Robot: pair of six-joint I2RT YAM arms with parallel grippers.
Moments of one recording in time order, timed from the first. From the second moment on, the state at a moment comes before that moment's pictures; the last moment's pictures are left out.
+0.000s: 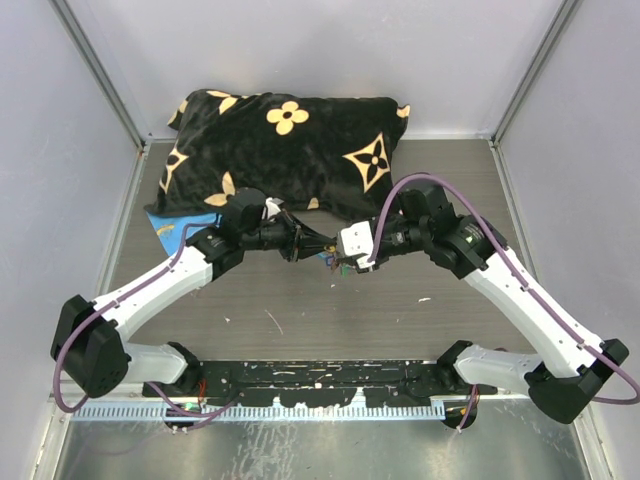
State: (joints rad) left arm -0.66 1.29 0.97 -0.14 0.59 -1.71; right arm 0.67 1.13 1.31 -0.80 -0.74 -1.04
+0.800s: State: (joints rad) left arm -0.65 1.34 0.97 -0.09 0.53 -1.85; right arm 0.74 1.11 1.16 -0.61 -0.54 -1.01
